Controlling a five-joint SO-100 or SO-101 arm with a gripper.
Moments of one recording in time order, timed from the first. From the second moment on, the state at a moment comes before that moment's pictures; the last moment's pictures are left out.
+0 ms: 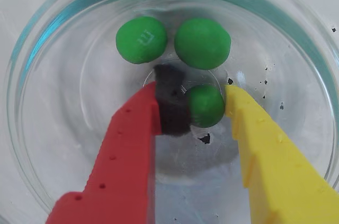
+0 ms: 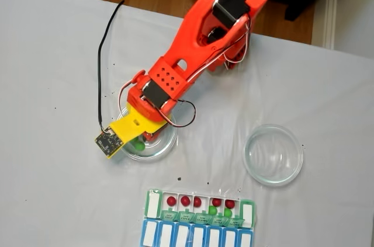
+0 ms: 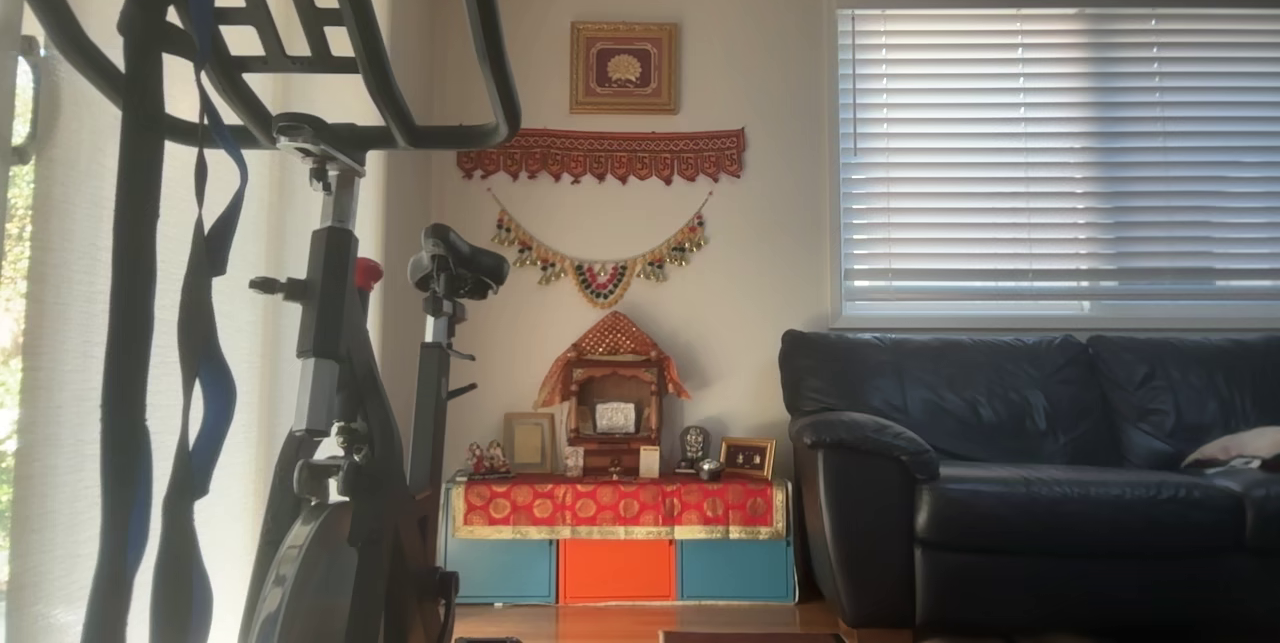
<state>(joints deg) 32.0 110.7 125.8 45.4 -81.6</state>
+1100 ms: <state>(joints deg) 10.4 110.2 90.4 72.0 -26.6</state>
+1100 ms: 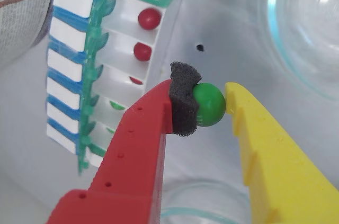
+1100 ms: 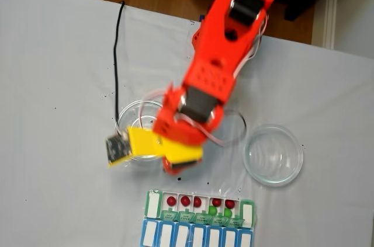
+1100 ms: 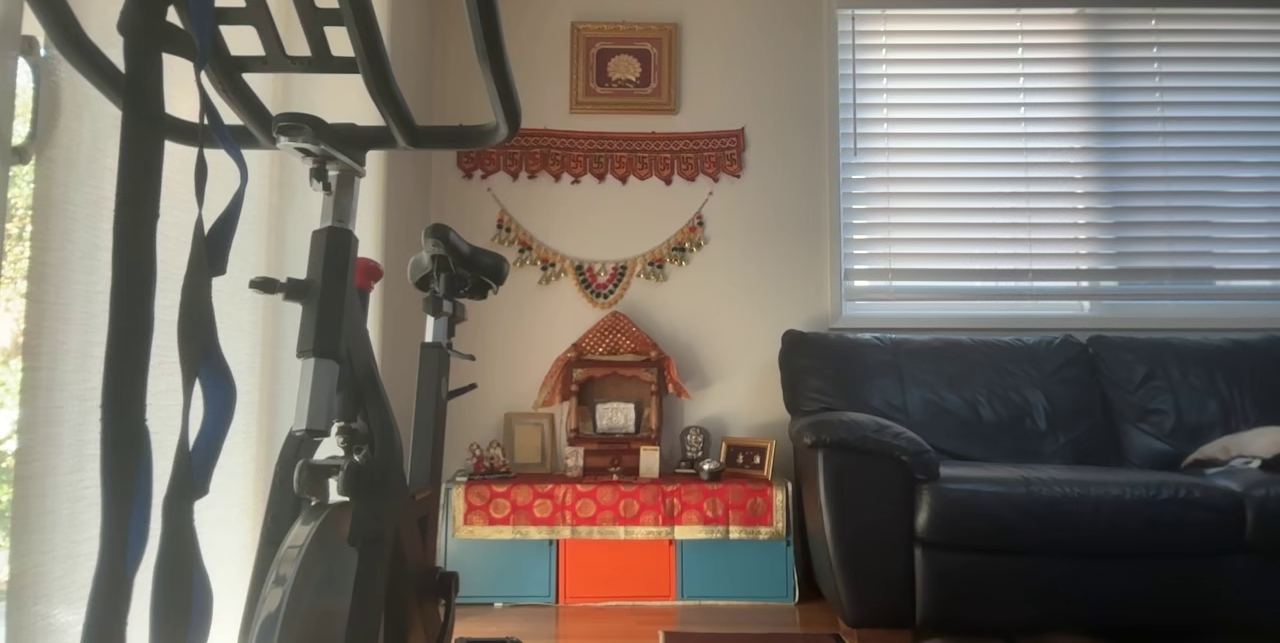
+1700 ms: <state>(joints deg) 1.0 84.4 67.2 83.2 -3.3</state>
